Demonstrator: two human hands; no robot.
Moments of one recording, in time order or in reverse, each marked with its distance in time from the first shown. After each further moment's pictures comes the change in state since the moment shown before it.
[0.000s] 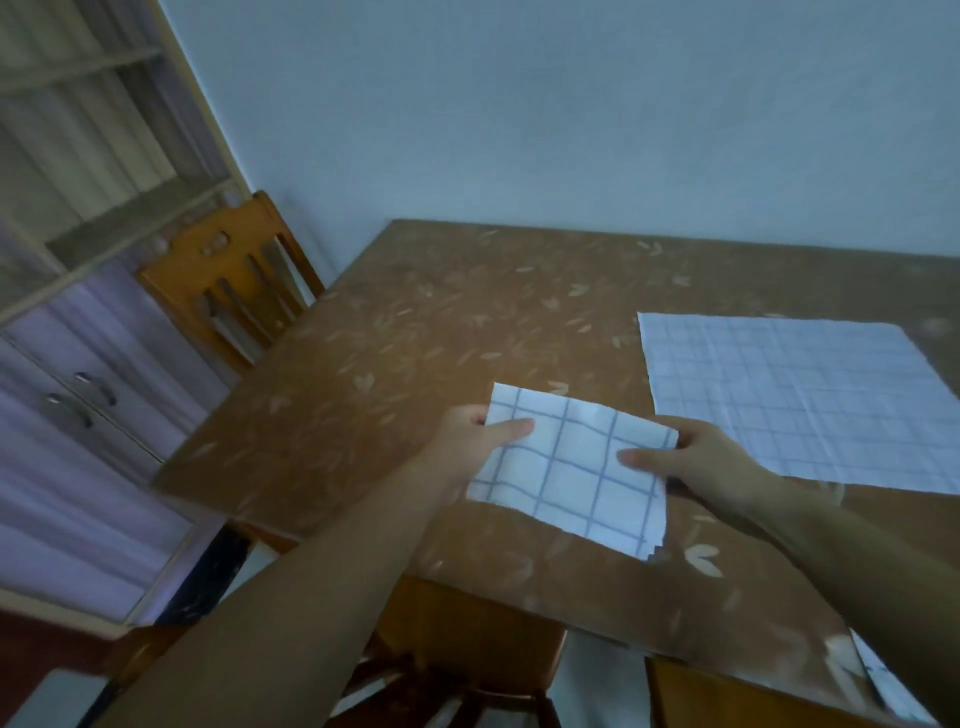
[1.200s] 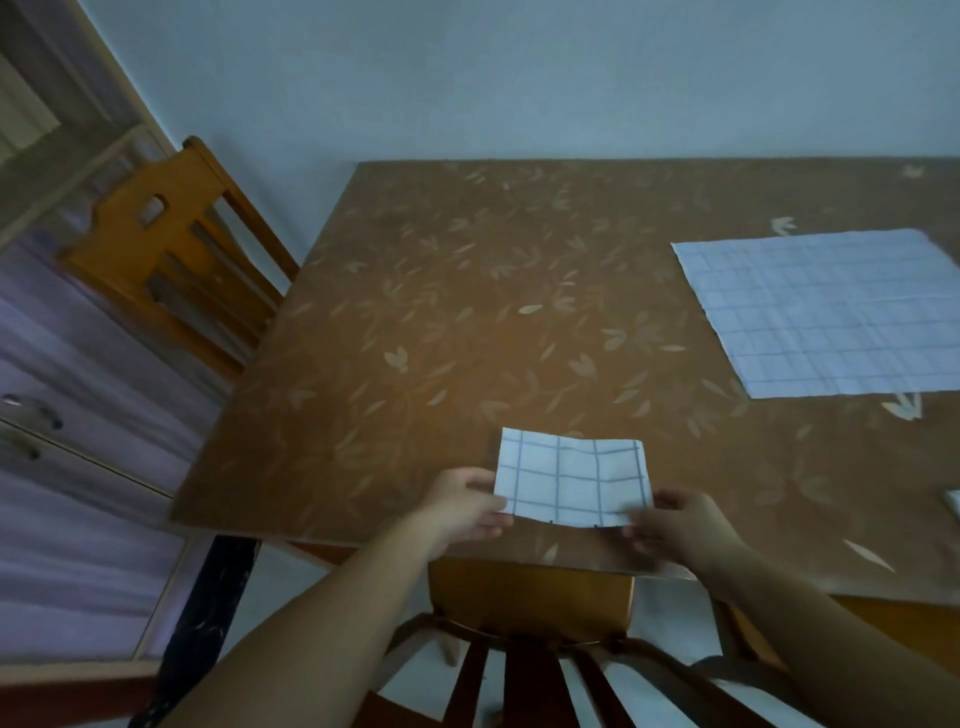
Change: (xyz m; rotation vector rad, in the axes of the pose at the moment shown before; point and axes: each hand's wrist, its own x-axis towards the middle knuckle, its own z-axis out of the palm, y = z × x) left_hand 0.043 -0.126 -0.147 0.106 -0.211 -0.395; right_hand 0.019 0.080 0.182 0.116 0.308 0.444
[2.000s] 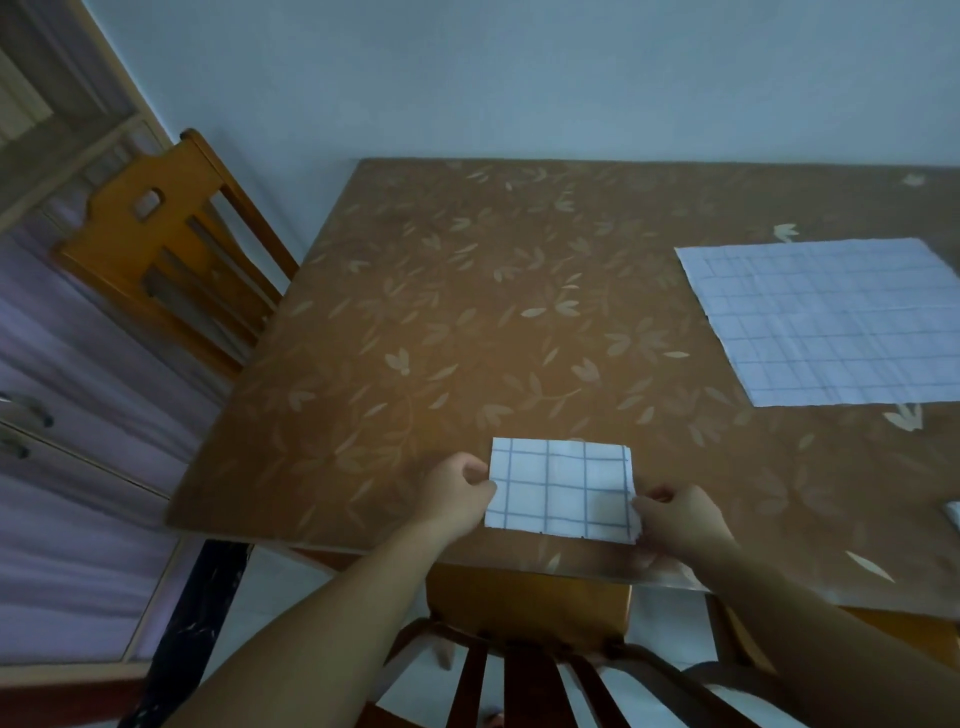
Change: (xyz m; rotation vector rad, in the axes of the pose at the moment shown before) left_hand 0.016 0.002 -0.009 0.449 0.259 0.206; right_hand 0.013 -0.013 0.010 -0.351 0.212 -0.009
